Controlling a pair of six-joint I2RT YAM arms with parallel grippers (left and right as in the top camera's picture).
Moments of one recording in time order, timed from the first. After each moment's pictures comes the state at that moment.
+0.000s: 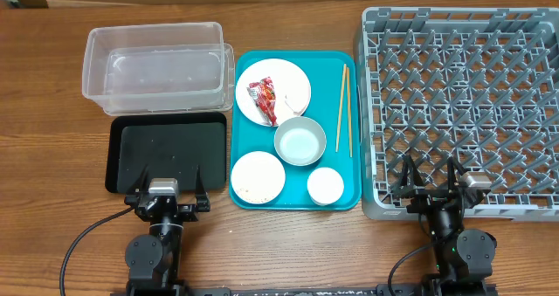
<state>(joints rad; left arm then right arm) -0.02 0.02 0.01 -0.08 -0.03 0.02 0.05 0.01 0.02 -0.04 -0.02 0.30</state>
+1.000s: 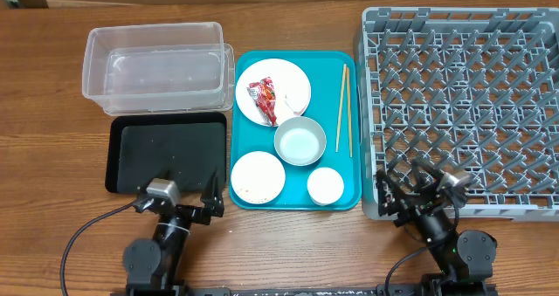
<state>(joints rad) -0.02 0.02 0.01 0.03 0.24 -0.30 0.05 0.01 0.02 -0.02 -0.41 0.46</state>
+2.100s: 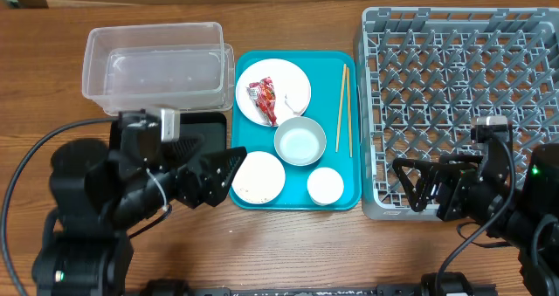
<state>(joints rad) -0.02 0.82 1.14 -0.83 0.74 -0.31 0.05 0.83 1.36 -1.24 -0.48 0.22</state>
